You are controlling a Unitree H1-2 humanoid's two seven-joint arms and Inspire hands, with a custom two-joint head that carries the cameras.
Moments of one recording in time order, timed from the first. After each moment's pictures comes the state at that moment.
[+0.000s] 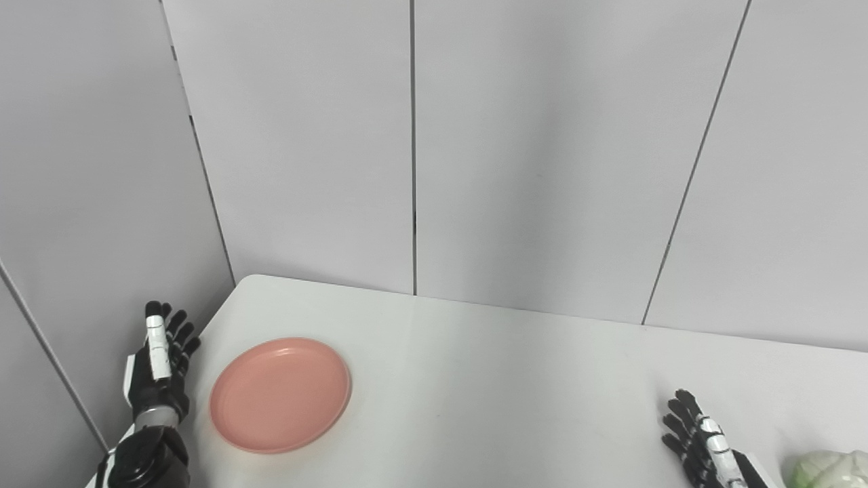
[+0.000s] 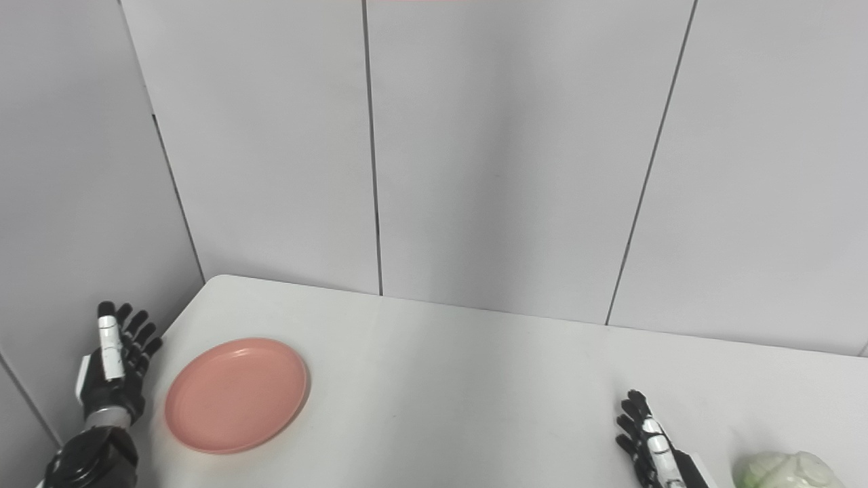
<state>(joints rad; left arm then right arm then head) -0.51 0.34 0.44 0.76 -0.33 -0.15 0.03 -0.18 -0.25 -0.06 0.08 0.24 0.07 0.25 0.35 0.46</state>
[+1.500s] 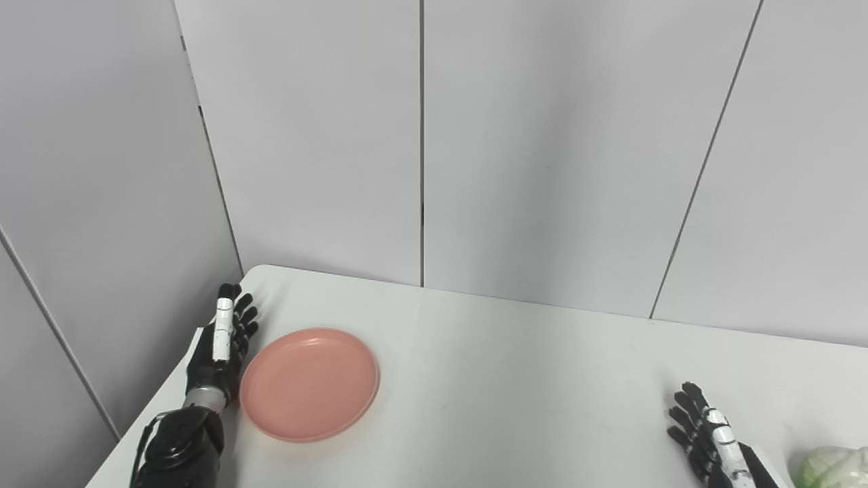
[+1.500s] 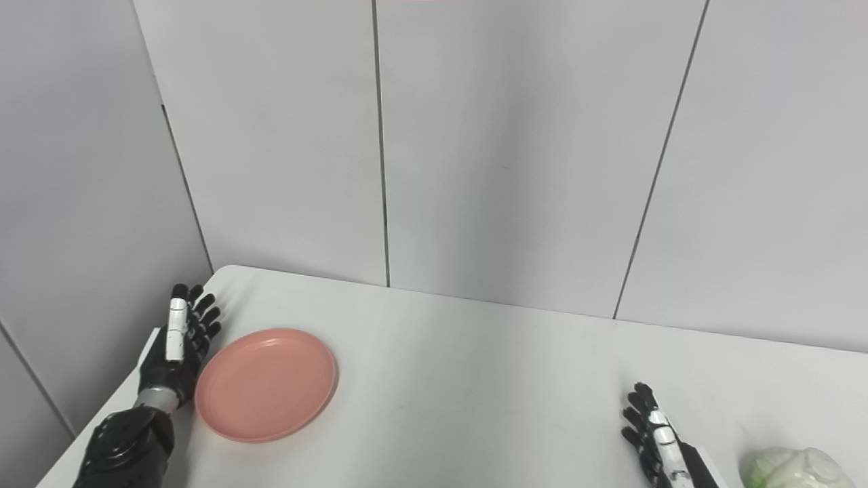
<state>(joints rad) -0.49 0.30 0.22 0.63 -0.32 -0.05 -0.04 -0.18 -0.25 -0.07 0.08 0.24 0.10 0.25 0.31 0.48</state>
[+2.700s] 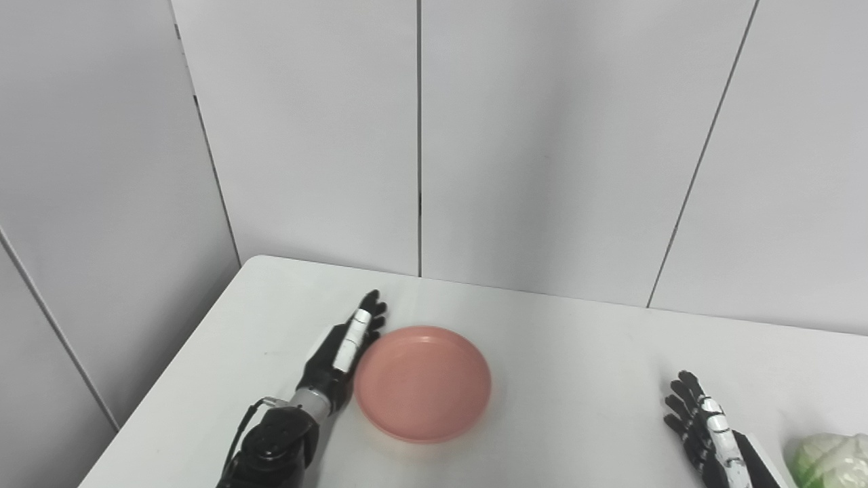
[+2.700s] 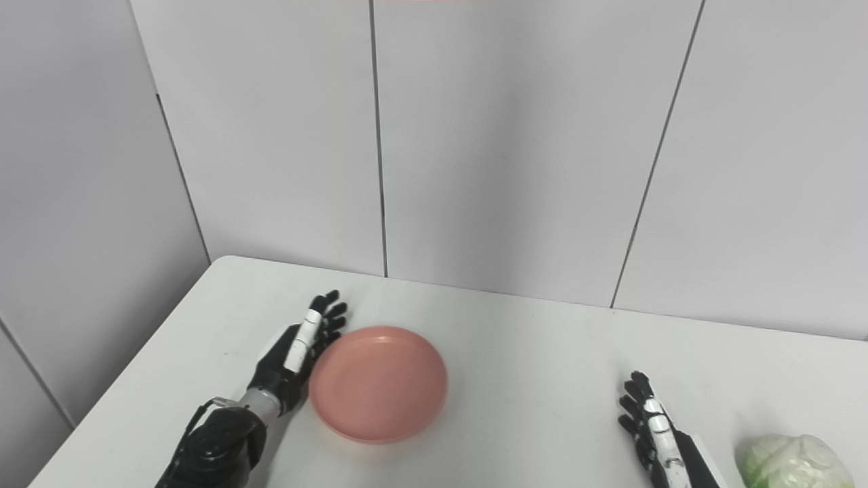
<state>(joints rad) -0.42 0.17 -0.08 0.29 -0.13 0.17 -0.10 -0.18 -0.23 -0.07 0.07 0.22 0.09 0.24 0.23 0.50</state>
